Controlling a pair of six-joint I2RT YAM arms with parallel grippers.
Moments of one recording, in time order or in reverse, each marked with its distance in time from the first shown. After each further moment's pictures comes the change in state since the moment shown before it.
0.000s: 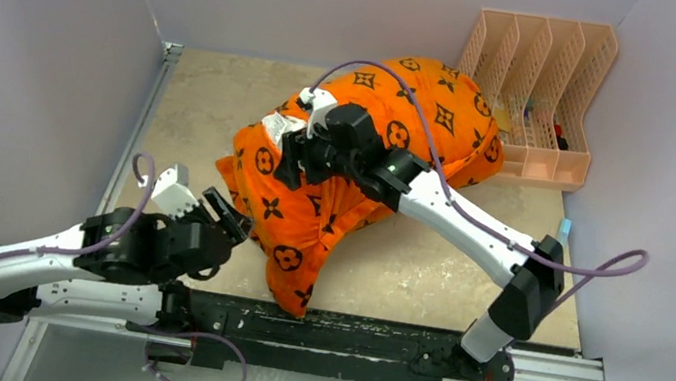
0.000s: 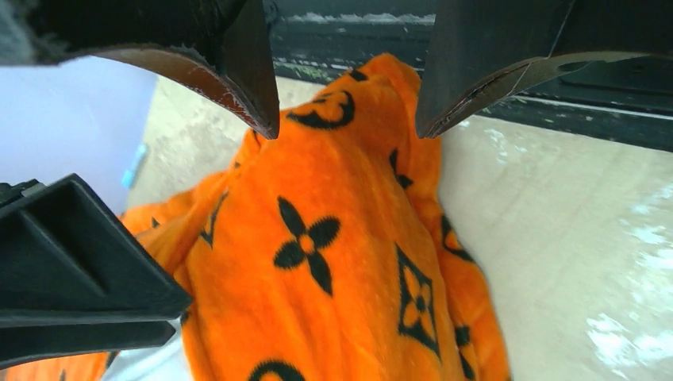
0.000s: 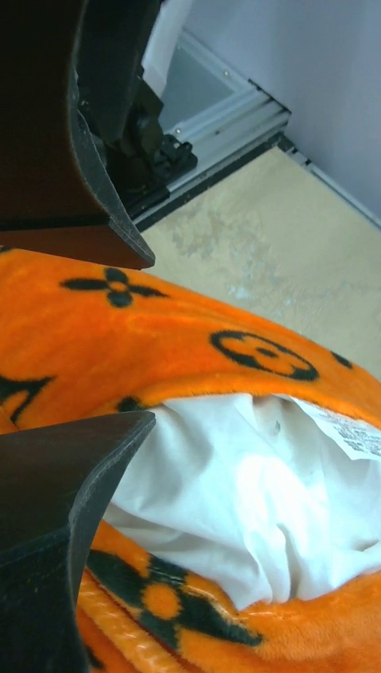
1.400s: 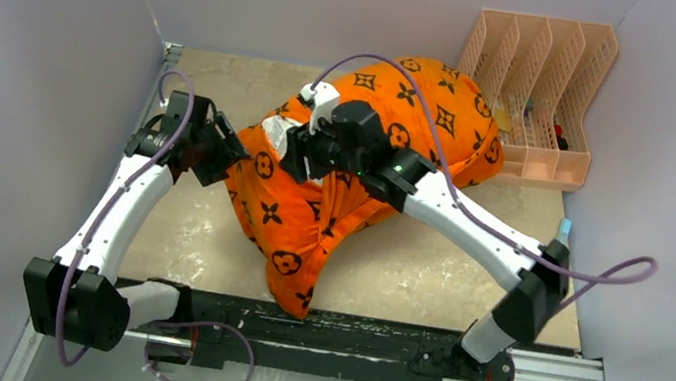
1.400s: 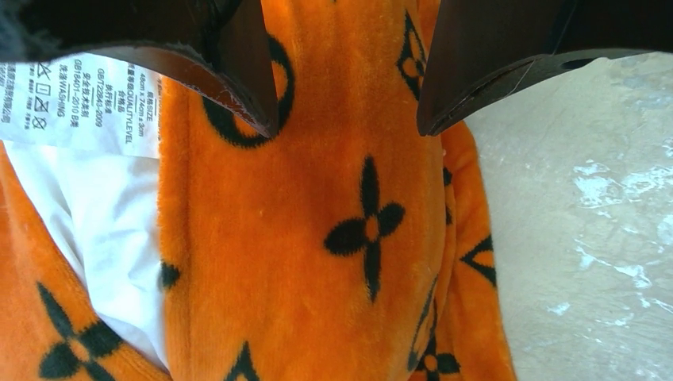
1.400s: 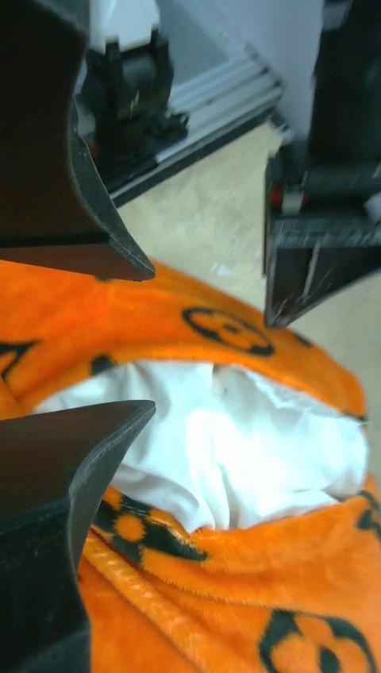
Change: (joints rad) left arm 1.226 0.507 0.079 0.518 0.876 0.878; right arm 0.016 -0.047 0.008 0.033 0.043 -0.111
